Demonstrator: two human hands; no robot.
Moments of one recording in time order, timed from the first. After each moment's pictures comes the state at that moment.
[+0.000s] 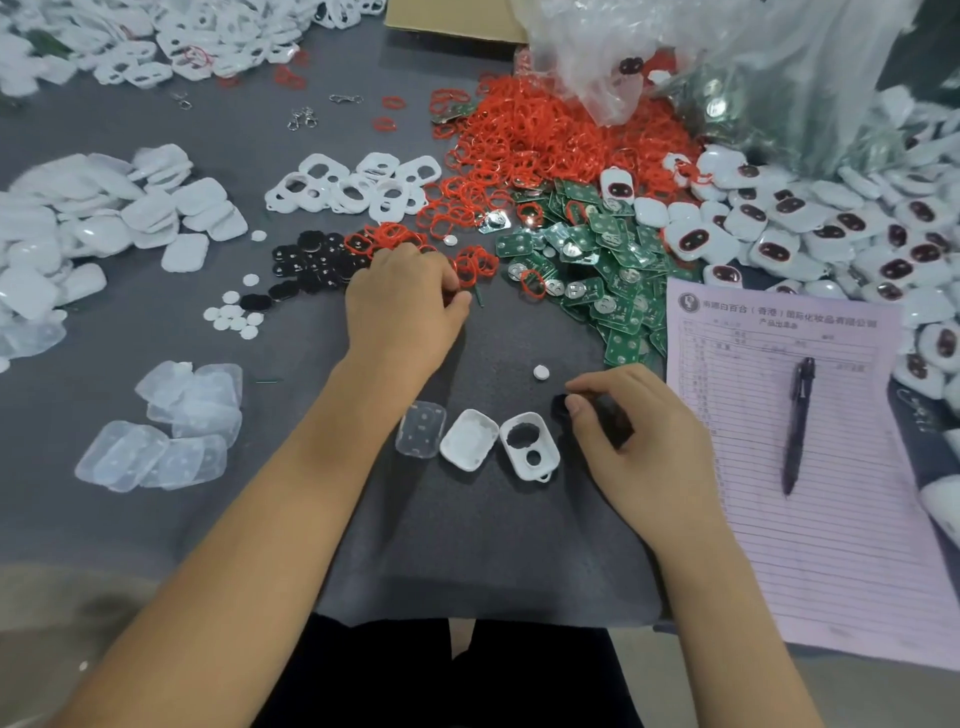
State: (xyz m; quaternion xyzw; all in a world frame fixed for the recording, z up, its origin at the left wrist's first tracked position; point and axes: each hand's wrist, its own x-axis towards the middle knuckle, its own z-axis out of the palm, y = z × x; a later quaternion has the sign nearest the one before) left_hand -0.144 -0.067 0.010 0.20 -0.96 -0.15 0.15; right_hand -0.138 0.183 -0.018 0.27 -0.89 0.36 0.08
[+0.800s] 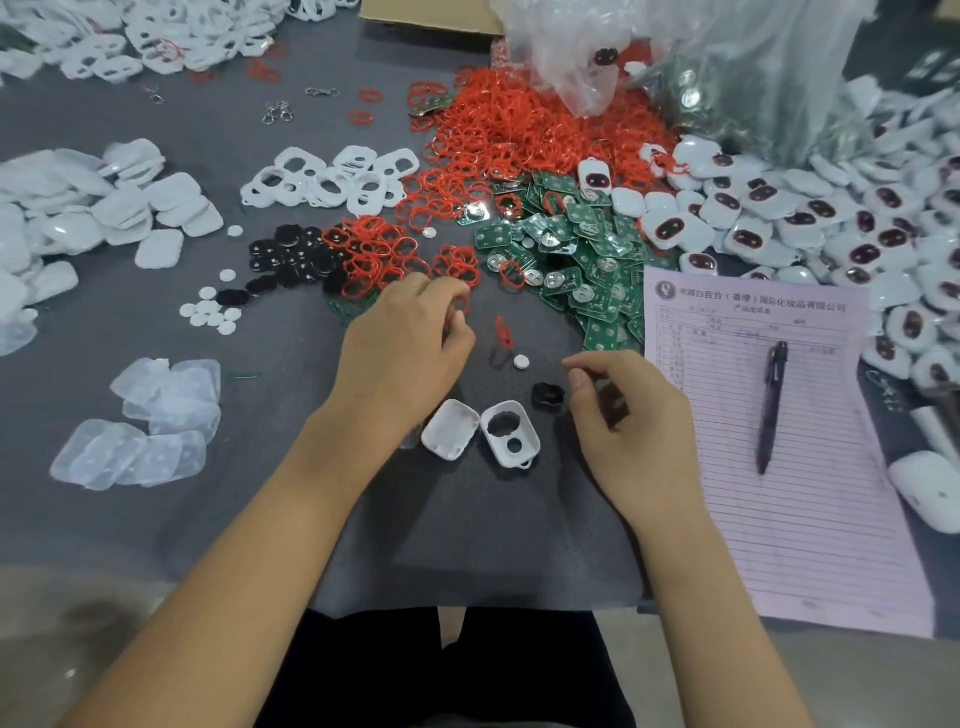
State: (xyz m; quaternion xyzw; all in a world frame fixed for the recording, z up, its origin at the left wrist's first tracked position) left_hand -0.108 -0.038 0.010 0.13 -0.96 -0.23 0.13; right_hand -0.141 0.184 -0.021 0.23 -0.87 0.43 0.11
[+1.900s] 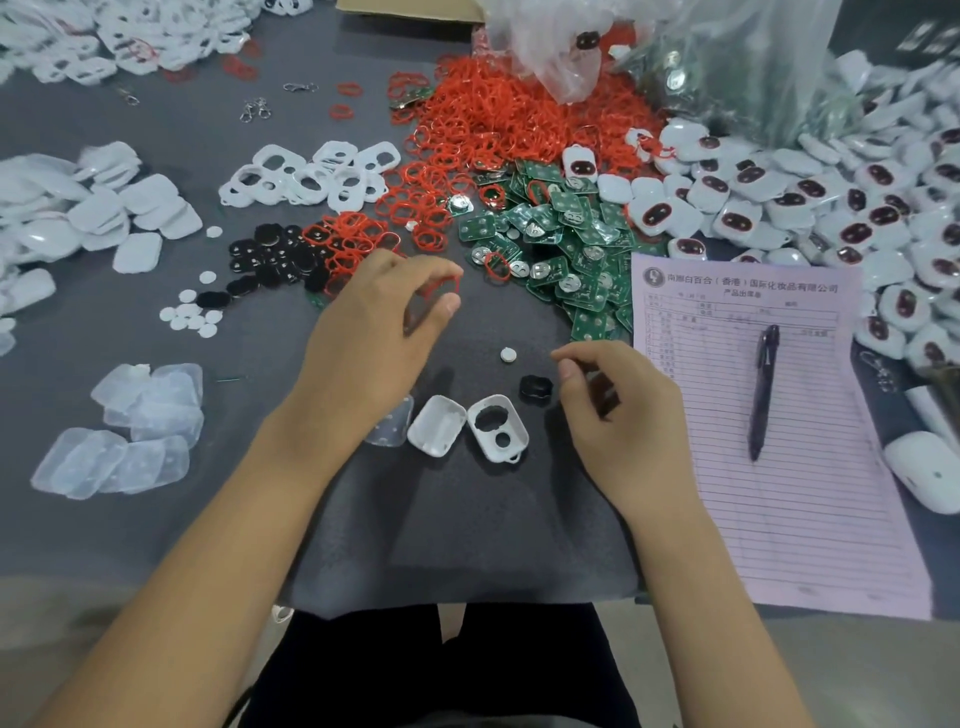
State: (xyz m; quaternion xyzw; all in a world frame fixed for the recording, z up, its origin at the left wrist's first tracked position) left_hand -0.101 -0.047 0.023 0.08 -0.93 -0.32 0.16; right_hand -0.142 0.185 -0.024 0.23 -0.87 0.43 0.11
